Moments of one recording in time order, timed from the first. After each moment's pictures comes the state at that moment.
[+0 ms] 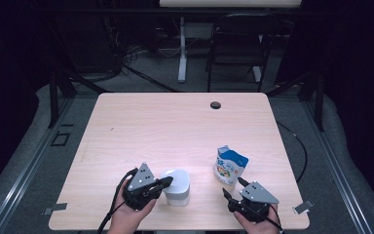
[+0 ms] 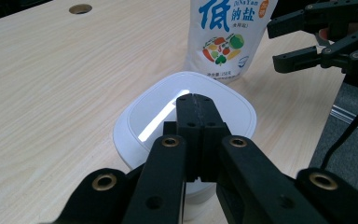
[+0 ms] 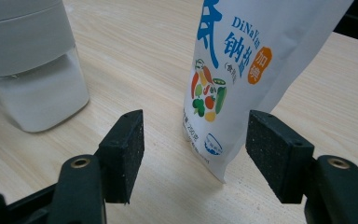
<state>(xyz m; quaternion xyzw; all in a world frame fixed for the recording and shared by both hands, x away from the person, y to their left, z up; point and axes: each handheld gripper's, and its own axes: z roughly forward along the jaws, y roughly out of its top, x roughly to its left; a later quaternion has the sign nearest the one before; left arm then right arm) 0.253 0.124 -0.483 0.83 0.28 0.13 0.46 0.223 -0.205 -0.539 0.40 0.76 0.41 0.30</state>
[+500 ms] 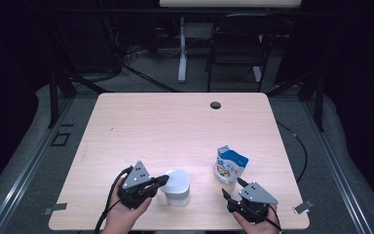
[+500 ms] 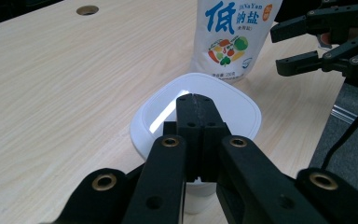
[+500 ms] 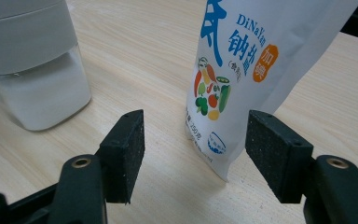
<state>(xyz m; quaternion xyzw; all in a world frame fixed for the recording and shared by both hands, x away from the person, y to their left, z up) 0.252 0.137 -0.473 0.83 0.29 0.14 0.46 0.222 -0.203 -0.540 0.41 0.76 0.42 0.30</state>
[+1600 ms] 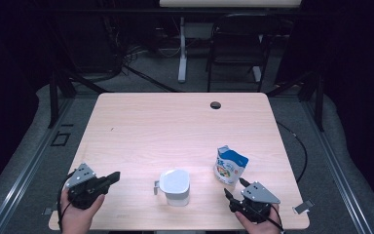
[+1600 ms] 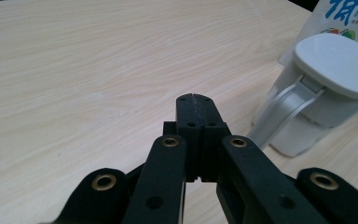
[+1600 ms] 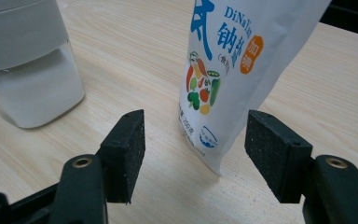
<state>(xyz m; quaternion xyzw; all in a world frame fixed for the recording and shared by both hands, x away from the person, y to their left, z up) 0.251 0.268 -0.502 0.76 0.42 0.17 0.46 0.223 -0.209 -0.541 0.41 0.76 0.41 0.29</state>
